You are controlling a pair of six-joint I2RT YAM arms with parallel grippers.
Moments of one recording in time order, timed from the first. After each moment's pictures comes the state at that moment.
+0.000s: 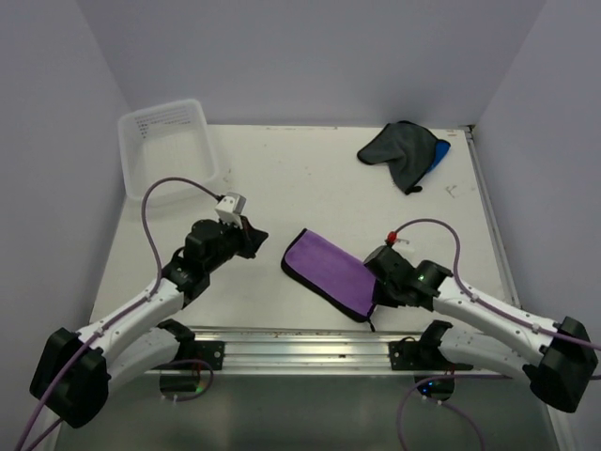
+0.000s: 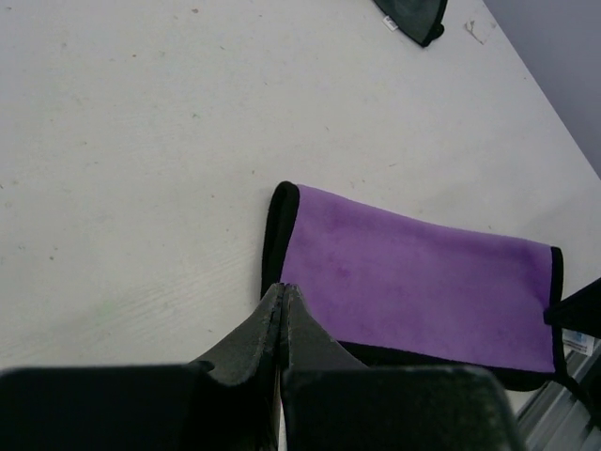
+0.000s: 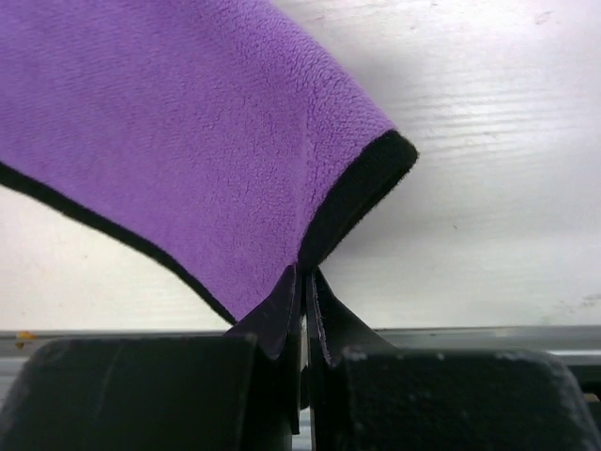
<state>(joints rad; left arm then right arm) -0.51 0.96 0.44 0.20 0.13 -0.39 0.84 1.02 0.61 -0.82 0.28 1.00</state>
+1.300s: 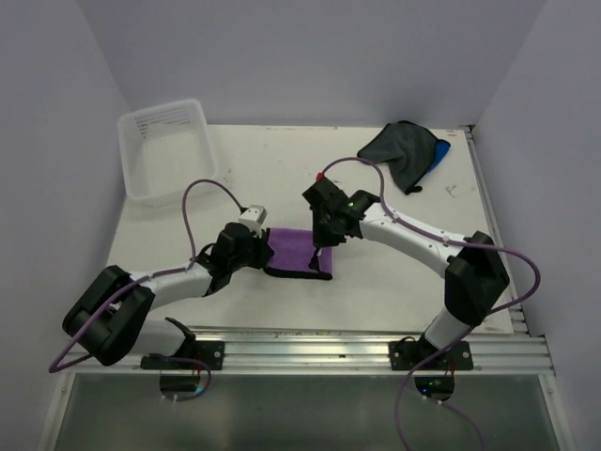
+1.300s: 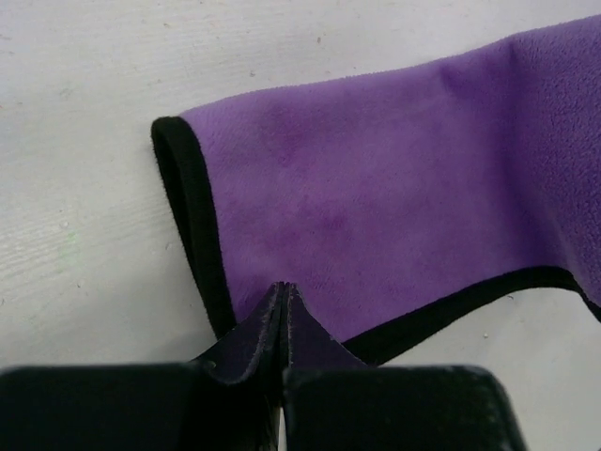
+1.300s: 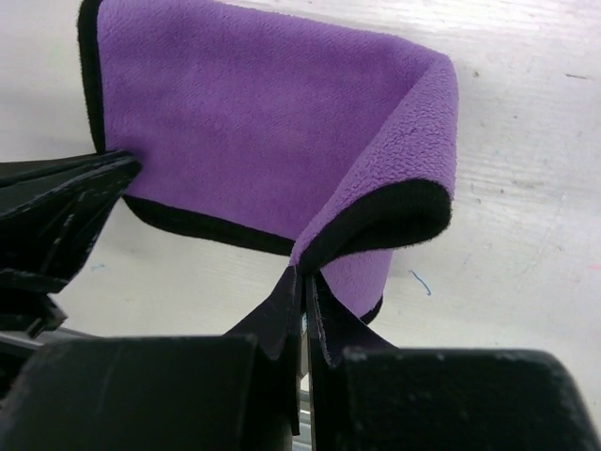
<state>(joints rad) -0.59 1.33 0.43 0.30 0.03 -0.41 0.80 1.65 1.30 -0.76 0.16 0.73</state>
